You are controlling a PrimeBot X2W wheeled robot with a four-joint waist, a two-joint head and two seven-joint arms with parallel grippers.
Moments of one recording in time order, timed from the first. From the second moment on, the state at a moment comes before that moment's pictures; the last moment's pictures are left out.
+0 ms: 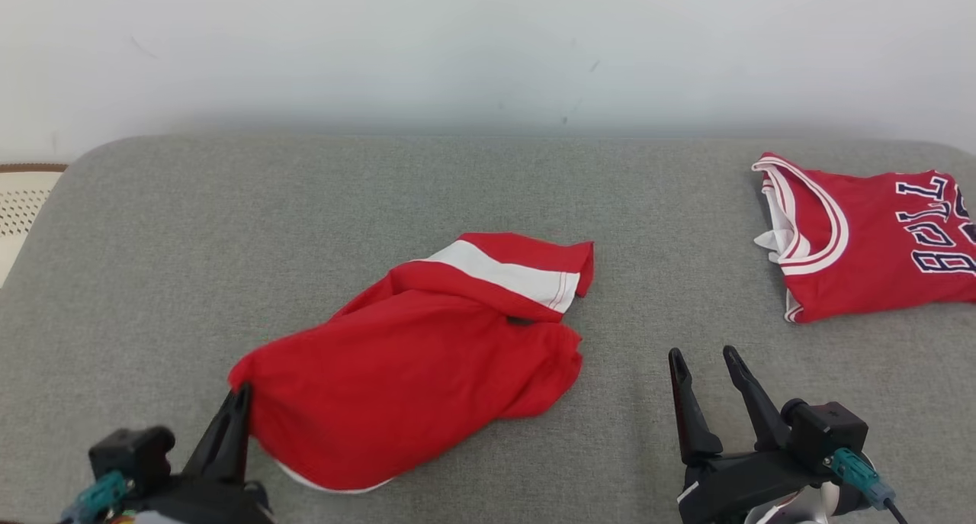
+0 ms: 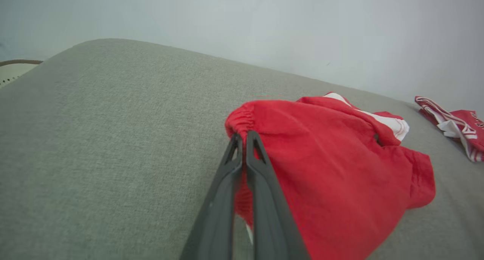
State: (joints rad) left arm -0.26 0.33 -0.34 0.17 -0.64 0.12 -0.13; right arm -0.11 -0.05 0.22 0.13 0.20 0.13 -0.15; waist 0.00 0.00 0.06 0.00
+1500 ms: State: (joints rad) left arm -0.07 0.15 -0.14 -0.05 -0.27 0.16 -0.26; right arm -0.14 -0.05 0.28 0.26 0.24 0.13 -0.05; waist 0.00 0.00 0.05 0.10
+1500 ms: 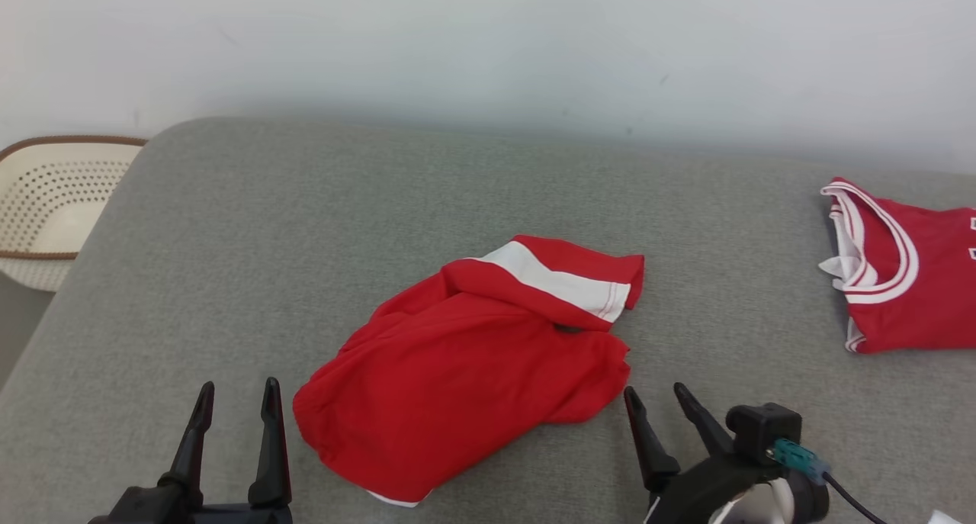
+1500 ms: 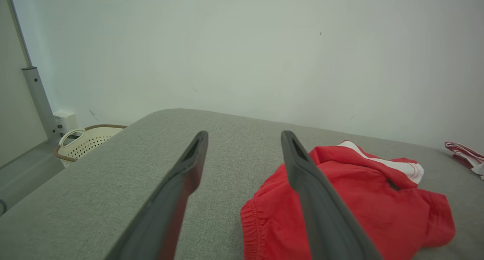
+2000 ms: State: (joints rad) left arm -0.10 0.09 -0.13 -0.02 -0.24 0.11 -0.26; right arm -0.38 -0.05 0.32 0.65 0.29 0.13 -0.04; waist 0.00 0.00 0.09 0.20
